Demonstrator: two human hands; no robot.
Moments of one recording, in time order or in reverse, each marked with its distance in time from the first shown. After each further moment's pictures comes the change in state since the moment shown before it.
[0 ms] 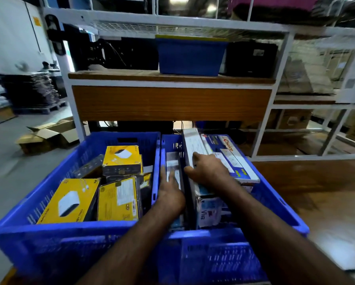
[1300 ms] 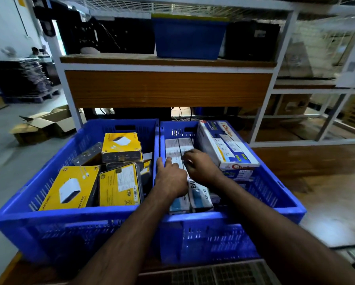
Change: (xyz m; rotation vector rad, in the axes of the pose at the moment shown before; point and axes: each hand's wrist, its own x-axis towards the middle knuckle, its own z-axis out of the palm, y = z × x) left_hand 0.000 -0.006 -0.003 -0.226 0.130 0.004; right_hand -0.005 0.013 0.049 0.186 0.113 -0.414
